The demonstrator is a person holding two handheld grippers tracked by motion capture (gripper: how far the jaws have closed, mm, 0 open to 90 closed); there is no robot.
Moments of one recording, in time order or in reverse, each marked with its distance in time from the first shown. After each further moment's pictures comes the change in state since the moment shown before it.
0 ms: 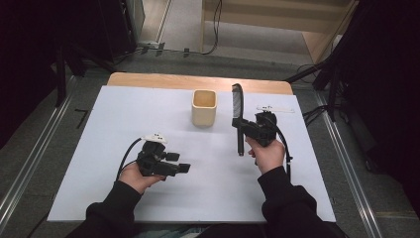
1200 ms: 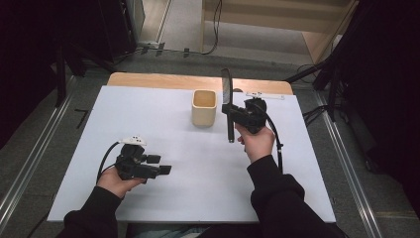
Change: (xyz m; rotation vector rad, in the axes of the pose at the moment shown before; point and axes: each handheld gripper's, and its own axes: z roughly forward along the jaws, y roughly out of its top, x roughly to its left) left arm 0.018 -0.022 -0.038 -0.003 0.057 -0.036; right arm 0.029 0.034 0.016 -0.066 0.016 -0.050
